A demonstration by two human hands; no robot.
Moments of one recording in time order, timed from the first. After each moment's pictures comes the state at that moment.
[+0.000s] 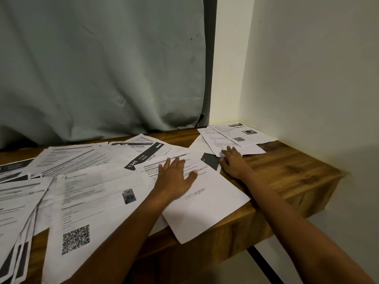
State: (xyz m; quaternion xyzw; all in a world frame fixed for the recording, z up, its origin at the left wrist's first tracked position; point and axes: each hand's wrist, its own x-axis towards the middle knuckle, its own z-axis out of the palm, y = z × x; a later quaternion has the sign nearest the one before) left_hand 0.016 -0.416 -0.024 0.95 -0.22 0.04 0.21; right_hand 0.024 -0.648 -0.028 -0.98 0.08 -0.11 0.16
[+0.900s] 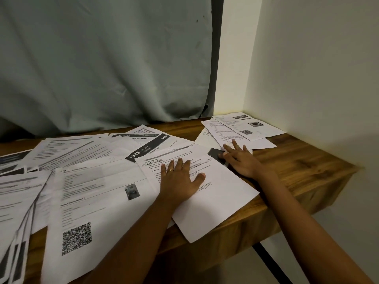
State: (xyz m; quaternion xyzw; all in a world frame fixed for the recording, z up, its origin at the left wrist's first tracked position) left_hand 0.024 -0.418 -0.050 0.97 -0.20 0.02 0.15; right_hand 0.024 -0.656 -0.037 -0.98 -0.02 -0.06 0.18
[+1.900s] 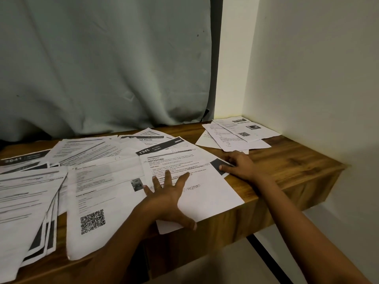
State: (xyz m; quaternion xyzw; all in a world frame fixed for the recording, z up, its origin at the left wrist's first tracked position) left_hand -0.067 -0.355 -0.011 0.96 -0.23 -0.16 0.07; right_hand -0.019 -0.639 -0.032 -0.96 -0.02 -0.13 0.26
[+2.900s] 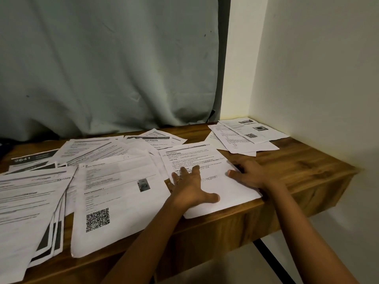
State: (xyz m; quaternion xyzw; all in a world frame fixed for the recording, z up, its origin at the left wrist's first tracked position) left_hand -0.052 -0.401 -0.013 0.96 -0.16 -0.10 0.21; right_hand -0.034 -0.632 -0.030 -0.96 -0.03 -0.07 0.26
